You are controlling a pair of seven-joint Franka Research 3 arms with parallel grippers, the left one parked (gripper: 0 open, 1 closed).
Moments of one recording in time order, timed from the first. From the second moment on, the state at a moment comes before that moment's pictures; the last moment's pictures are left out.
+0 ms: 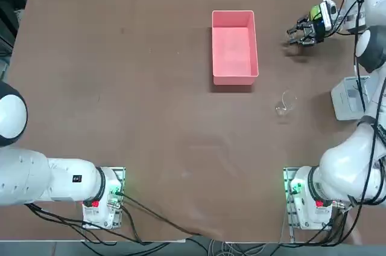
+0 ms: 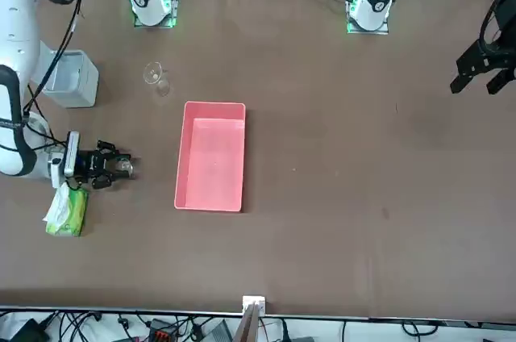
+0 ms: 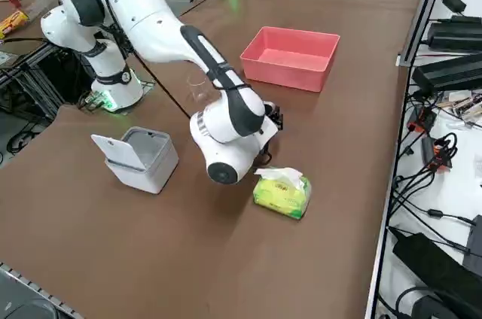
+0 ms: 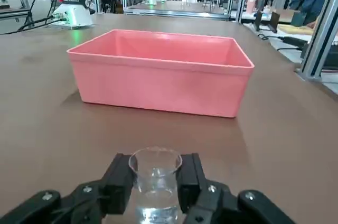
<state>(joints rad) -0.27 0.89 -0.14 -1.51 1.08 1.50 -2.57</state>
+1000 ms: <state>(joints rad) -0.20 0.82 -0.19 -1.56 1.08 1.55 -2.52</state>
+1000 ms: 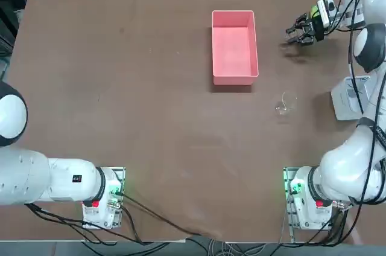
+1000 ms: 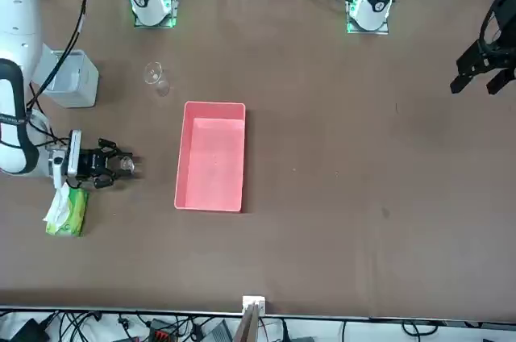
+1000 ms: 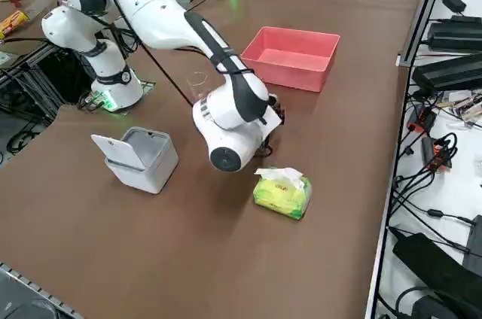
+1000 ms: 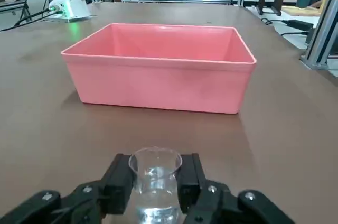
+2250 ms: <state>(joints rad) -0.02 0.79 -0.34 -1.58 1.08 1.59 -2.45</state>
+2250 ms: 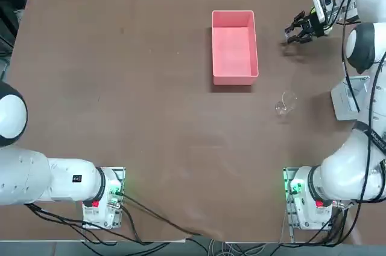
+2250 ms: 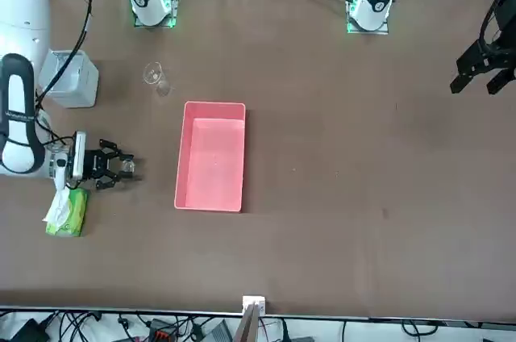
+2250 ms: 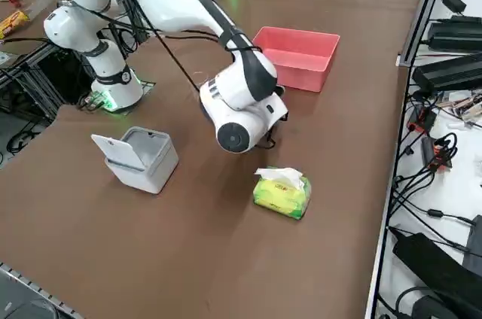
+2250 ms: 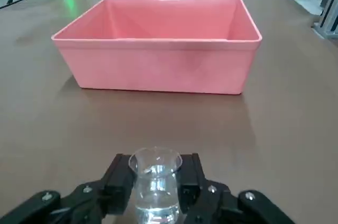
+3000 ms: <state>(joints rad) 0.08 0.79 -0.41 -1.58 1.08 1.61 -2.40</state>
